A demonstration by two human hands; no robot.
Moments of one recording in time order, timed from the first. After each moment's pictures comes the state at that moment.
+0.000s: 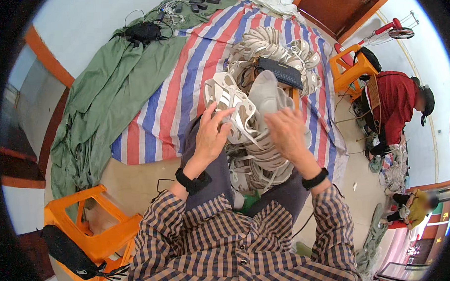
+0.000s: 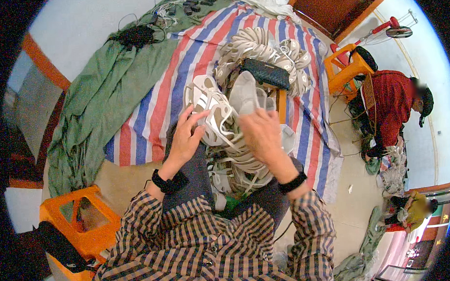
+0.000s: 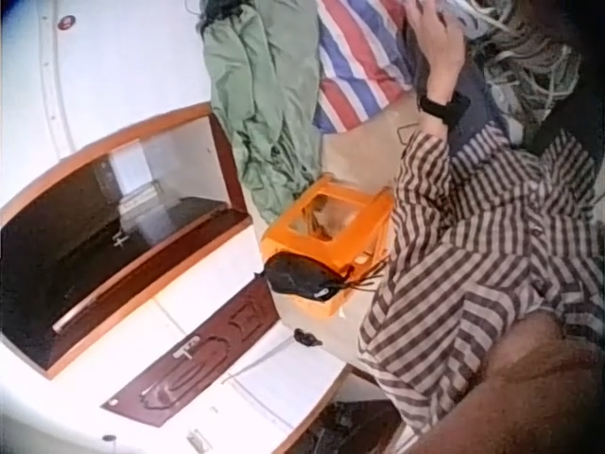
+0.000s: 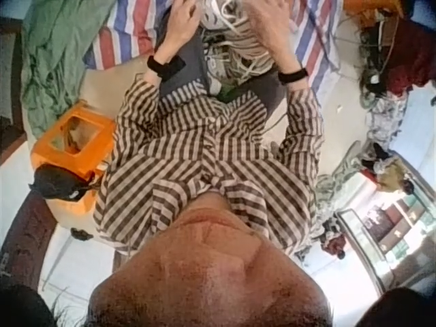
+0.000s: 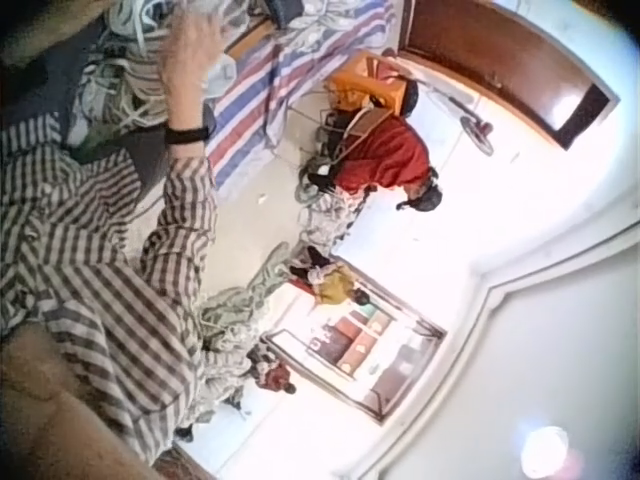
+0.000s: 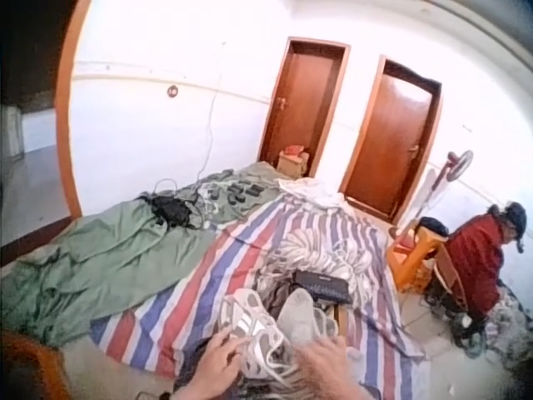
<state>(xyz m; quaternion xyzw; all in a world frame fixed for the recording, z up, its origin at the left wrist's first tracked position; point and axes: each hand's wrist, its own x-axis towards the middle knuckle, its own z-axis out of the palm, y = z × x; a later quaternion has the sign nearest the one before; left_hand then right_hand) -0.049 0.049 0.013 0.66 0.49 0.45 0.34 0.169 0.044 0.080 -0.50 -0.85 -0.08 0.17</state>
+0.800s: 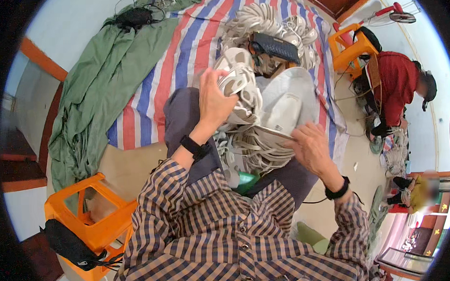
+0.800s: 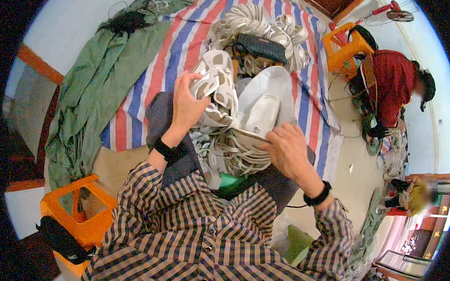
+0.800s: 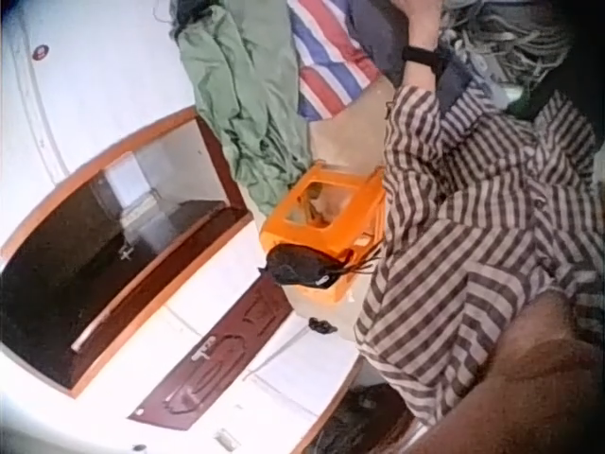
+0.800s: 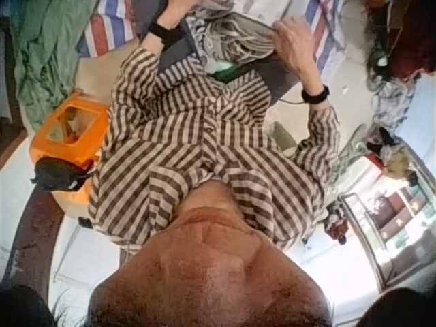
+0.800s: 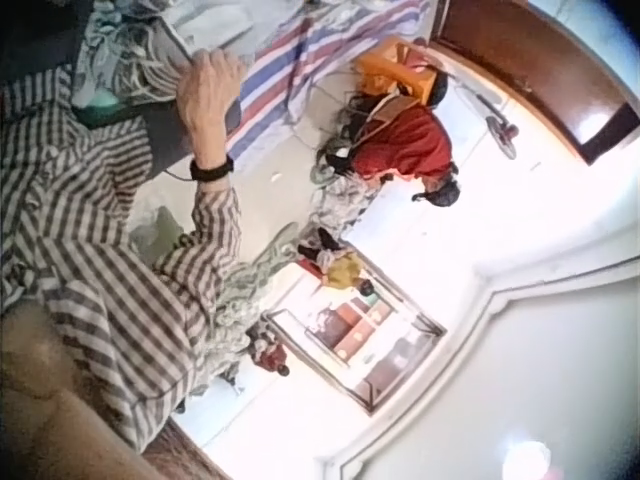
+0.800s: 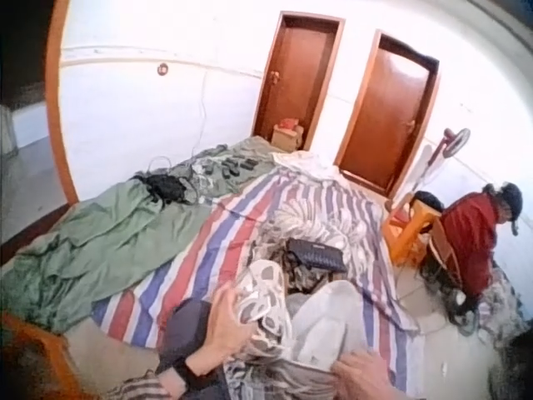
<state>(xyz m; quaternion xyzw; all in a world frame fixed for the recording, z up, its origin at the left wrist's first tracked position) -0.012 0.077 0.010 0.66 0.51 0.48 0.29 0.222 -0.048 0.098 -0.53 -0.84 -0.01 0.06</state>
